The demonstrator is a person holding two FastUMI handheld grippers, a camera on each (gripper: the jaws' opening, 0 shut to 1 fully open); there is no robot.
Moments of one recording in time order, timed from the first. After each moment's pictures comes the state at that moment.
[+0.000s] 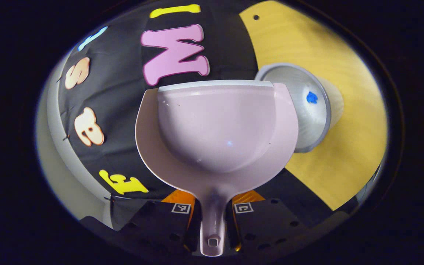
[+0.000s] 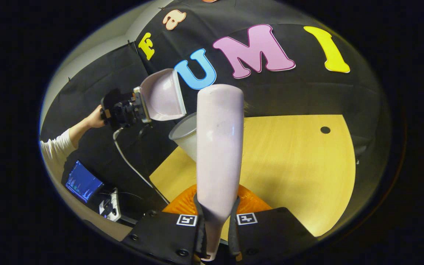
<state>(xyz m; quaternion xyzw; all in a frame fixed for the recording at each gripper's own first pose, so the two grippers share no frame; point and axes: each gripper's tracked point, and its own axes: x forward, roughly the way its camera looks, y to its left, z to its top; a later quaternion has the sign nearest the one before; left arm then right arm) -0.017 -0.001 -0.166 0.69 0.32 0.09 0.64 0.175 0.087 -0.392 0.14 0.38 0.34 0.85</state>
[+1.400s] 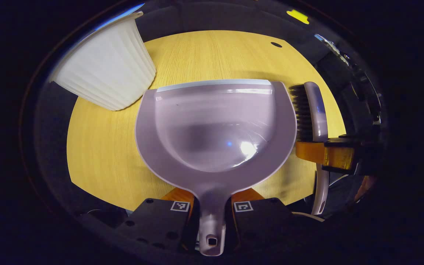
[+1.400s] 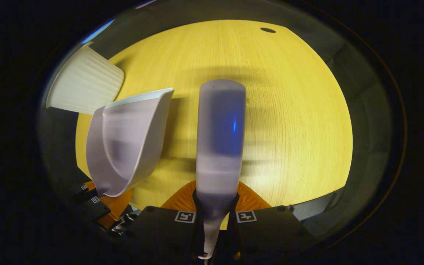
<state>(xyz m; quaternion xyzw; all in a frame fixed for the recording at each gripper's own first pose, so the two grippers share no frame) -0.121 -0.262 -0.529 -0.01 0.71 -0.03 0.71 0.152 0.081 -0.651 0.05 0.72 0.06 0.69</state>
